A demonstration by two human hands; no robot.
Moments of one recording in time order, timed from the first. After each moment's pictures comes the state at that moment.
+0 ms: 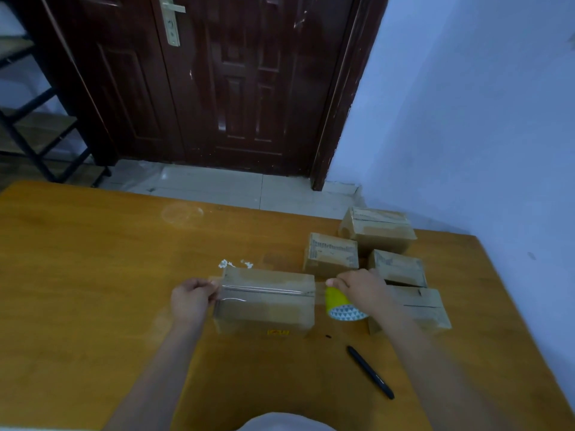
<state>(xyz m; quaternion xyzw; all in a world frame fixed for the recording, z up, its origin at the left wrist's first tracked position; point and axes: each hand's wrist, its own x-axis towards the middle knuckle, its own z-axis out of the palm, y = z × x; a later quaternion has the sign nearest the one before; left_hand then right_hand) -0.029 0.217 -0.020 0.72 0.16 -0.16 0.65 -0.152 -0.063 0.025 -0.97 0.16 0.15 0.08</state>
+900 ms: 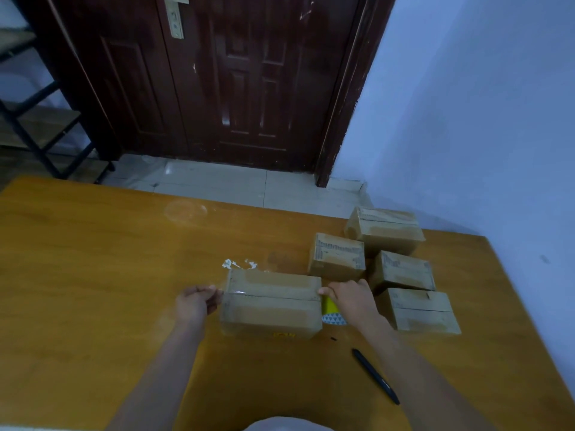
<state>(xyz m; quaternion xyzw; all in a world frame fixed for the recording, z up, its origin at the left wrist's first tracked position) -0.015 0.222 -0.048 0.66 0.24 -0.23 0.68 -0.140 -0.050 -0.027 -0.98 0.14 0.15 0.02</state>
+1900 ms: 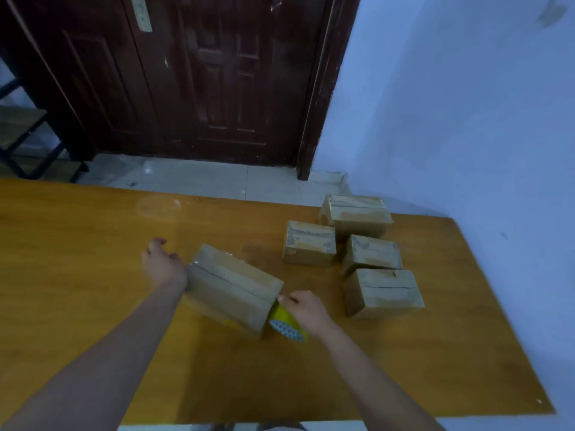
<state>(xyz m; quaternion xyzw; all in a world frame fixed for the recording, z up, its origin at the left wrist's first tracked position) 0.022 0.195 -0.045 0.91 0.11 -0.02 0.40 -0.178 0.003 -0.019 -0.84 0.27 0.15 0.44</state>
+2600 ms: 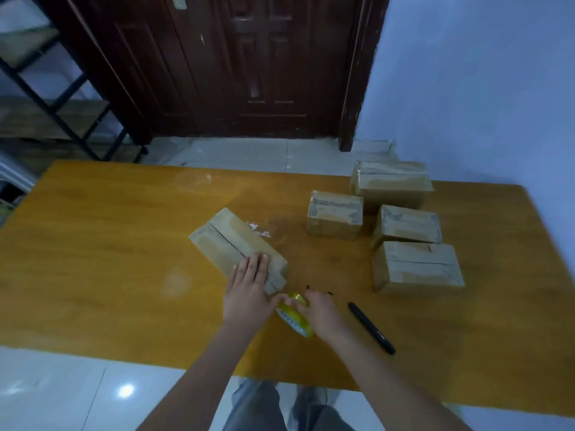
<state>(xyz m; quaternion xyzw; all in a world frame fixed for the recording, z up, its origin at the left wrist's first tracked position) -0.138 0.160 -0.056 0.96 -0.27 -0.04 0.06 -0.209 0.018 -0.077 -0.86 0.23 0.17 0.43</state>
